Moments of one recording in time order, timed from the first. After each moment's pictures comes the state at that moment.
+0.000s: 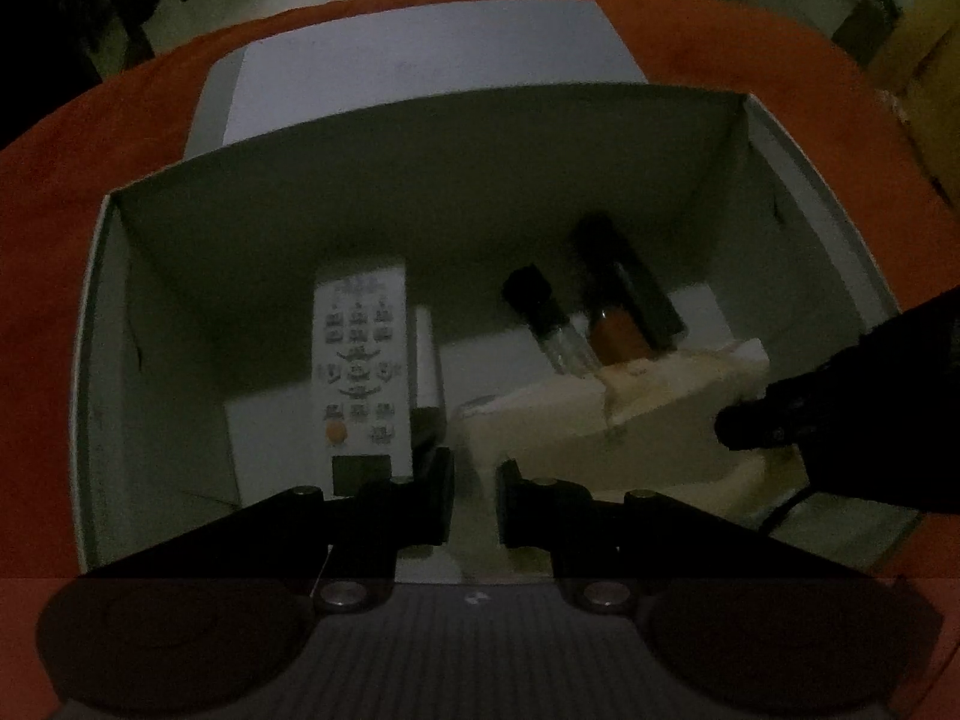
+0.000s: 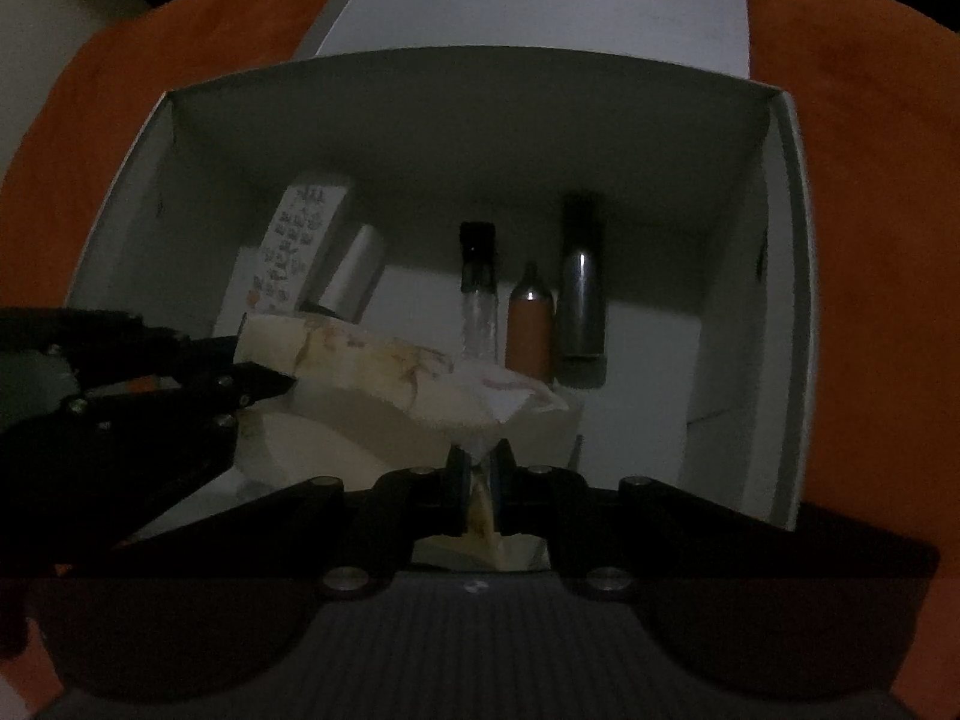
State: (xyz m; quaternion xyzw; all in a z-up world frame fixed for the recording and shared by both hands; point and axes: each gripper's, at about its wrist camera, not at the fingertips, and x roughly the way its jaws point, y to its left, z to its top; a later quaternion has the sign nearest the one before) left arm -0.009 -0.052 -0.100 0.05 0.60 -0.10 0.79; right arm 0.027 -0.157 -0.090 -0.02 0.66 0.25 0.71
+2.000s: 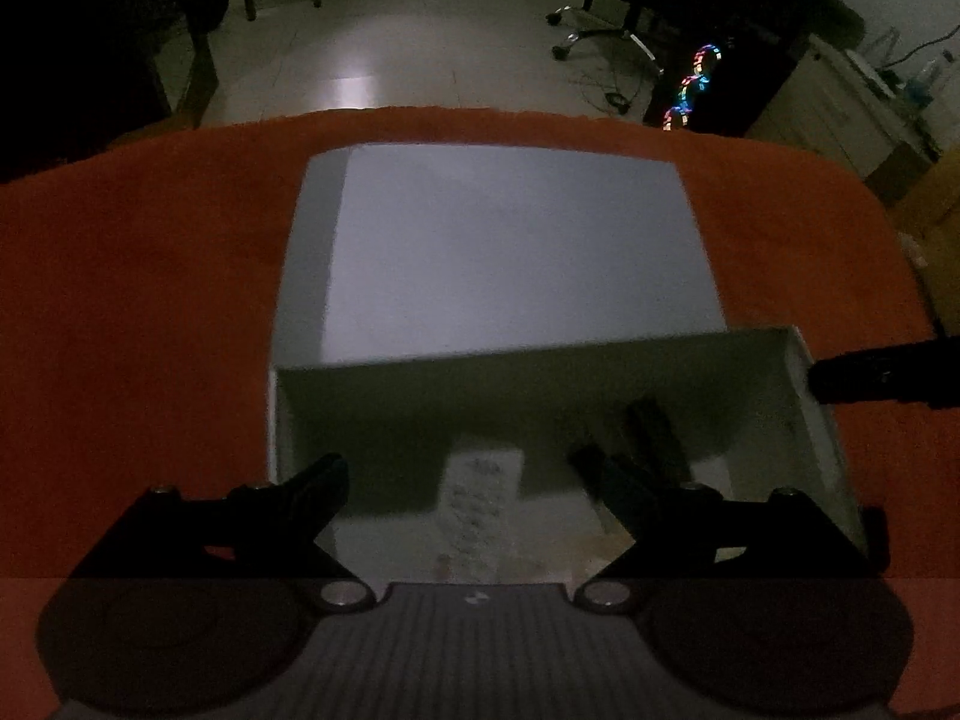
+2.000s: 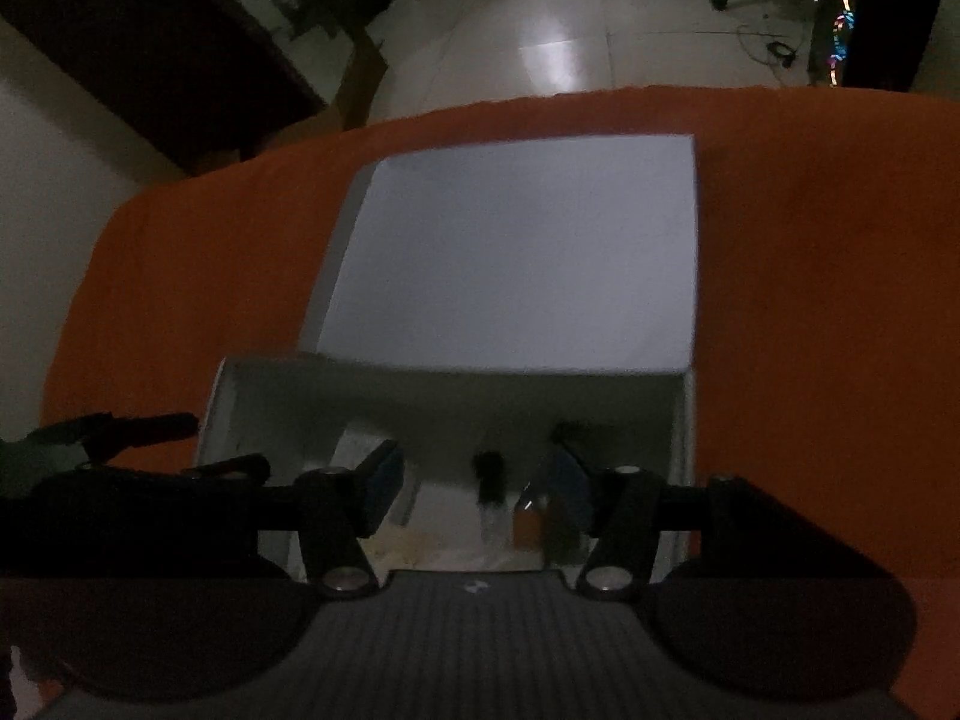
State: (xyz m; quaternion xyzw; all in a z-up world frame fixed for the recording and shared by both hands) left arm 0.060 0.015 -0.019 -0.02 0.56 -0.06 0.83; right arm 0.118 -0.190 0.004 0.10 0.59 0.24 0.76
